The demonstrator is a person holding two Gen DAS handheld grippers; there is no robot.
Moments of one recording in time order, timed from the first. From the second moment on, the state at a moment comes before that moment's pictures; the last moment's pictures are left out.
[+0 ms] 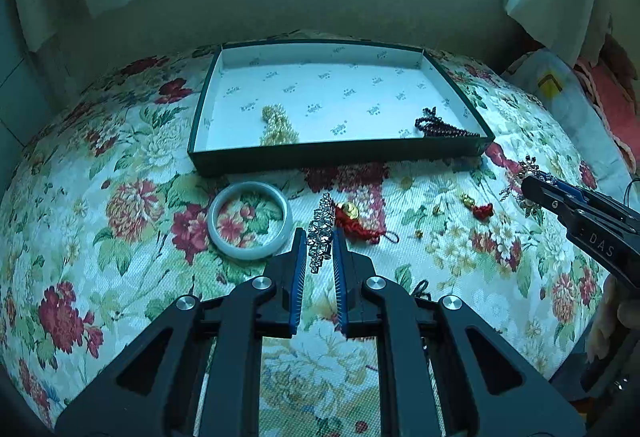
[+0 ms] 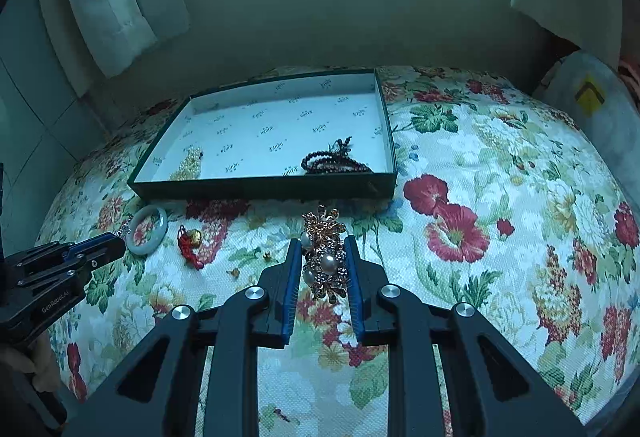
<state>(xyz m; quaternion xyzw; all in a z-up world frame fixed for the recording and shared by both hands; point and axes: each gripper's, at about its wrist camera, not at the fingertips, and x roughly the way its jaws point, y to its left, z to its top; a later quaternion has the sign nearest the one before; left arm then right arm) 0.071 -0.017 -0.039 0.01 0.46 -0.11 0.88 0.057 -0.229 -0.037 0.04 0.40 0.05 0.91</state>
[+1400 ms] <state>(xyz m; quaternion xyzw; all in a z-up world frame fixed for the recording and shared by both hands) 0.255 -0.070 -0.097 0.01 0.49 -0.09 0.87 0.249 -0.229 -0.081 0.04 0.43 0.04 0.90</state>
